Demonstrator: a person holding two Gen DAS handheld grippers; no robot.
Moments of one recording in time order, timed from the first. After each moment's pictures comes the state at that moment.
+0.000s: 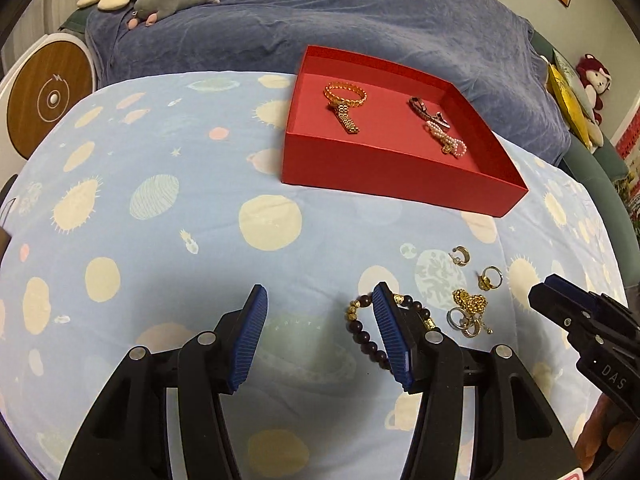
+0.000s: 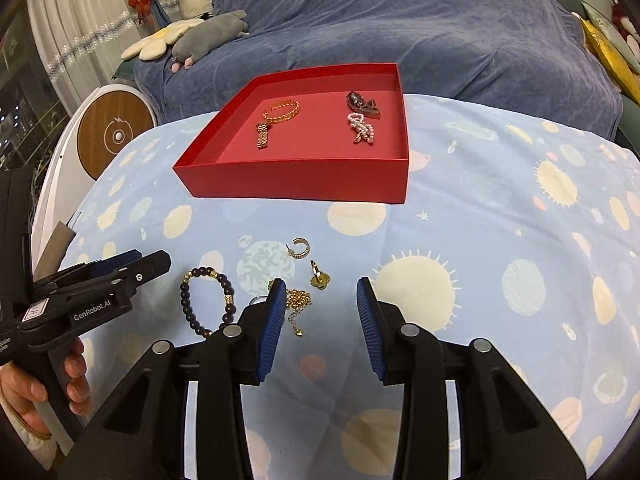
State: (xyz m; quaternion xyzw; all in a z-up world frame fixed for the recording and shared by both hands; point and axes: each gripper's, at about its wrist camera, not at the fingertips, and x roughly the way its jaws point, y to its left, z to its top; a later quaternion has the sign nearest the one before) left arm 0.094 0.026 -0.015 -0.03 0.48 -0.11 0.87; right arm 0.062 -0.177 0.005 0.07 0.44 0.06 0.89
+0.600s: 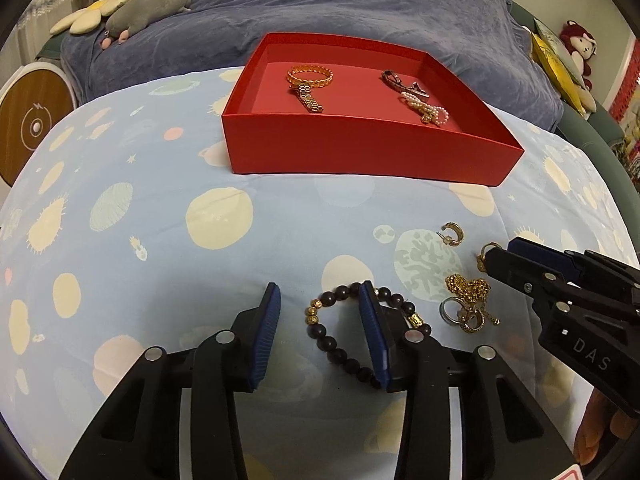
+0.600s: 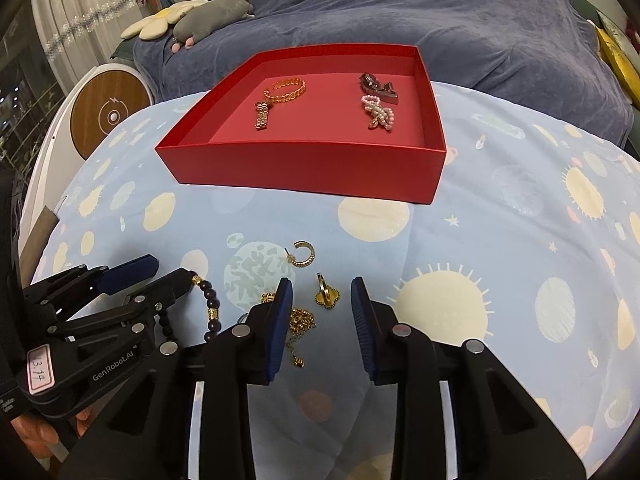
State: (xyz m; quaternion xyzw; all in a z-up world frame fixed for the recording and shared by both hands) left arm 0.099 -0.008 -0.033 0.02 0.47 -0.13 0.87; right arm 0.092 -0.161 -0.020 0.05 0.46 0.07 0.88
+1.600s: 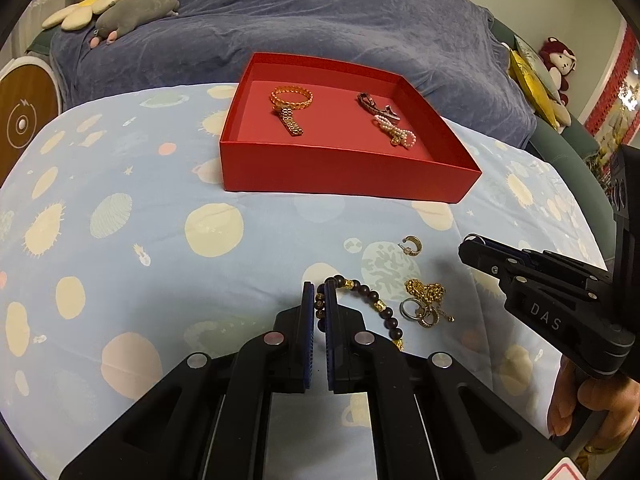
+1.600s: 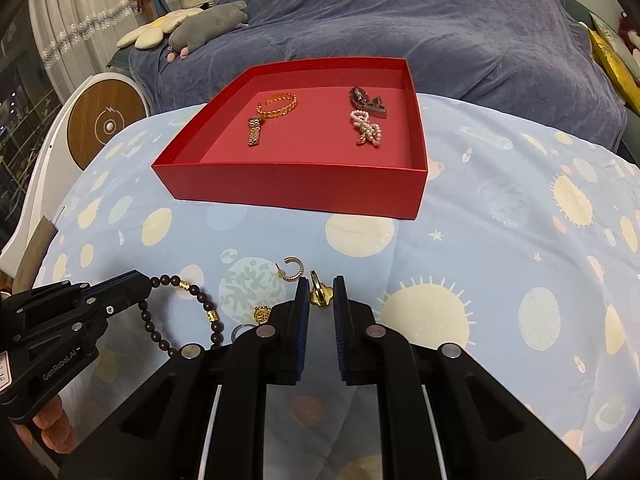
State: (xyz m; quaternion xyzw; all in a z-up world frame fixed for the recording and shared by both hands) left arm 0.088 0.004 -0.006 -0.02 0.46 -0.18 0.87; right arm 0.088 -0.173 -0.007 0.05 0.45 0.05 0.89
